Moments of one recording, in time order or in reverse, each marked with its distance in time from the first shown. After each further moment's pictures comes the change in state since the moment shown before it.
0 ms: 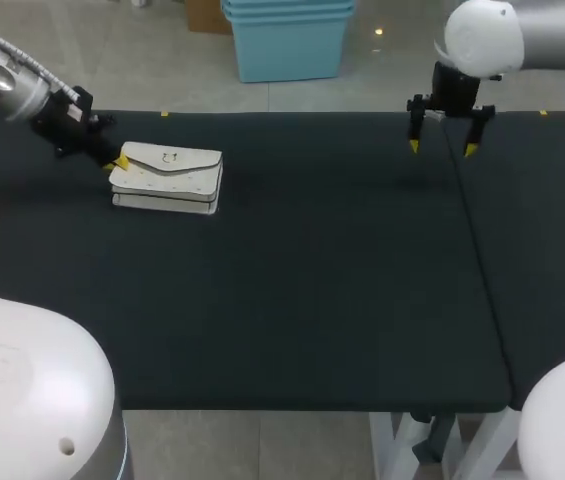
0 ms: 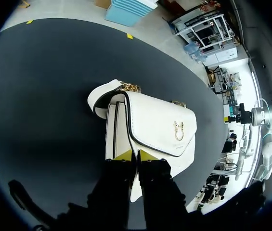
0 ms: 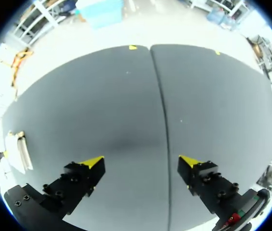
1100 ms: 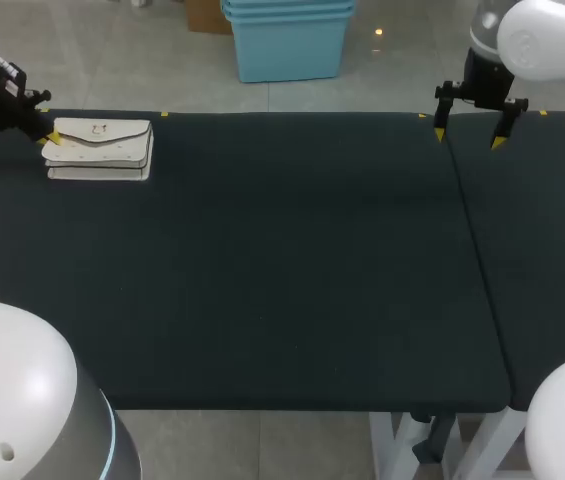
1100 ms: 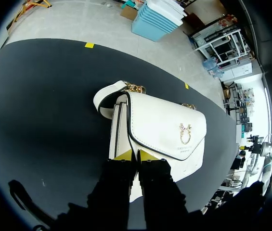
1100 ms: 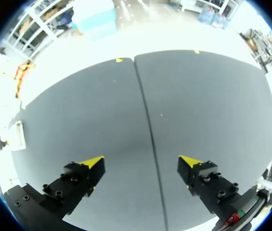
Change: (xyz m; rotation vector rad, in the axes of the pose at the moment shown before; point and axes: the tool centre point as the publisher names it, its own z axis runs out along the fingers) left arm -0.128 -0.080 -0.073 0.088 -0.126 -0.093; right arm -0.035 -0.023 -0.036 -0.082 0.055 0.061
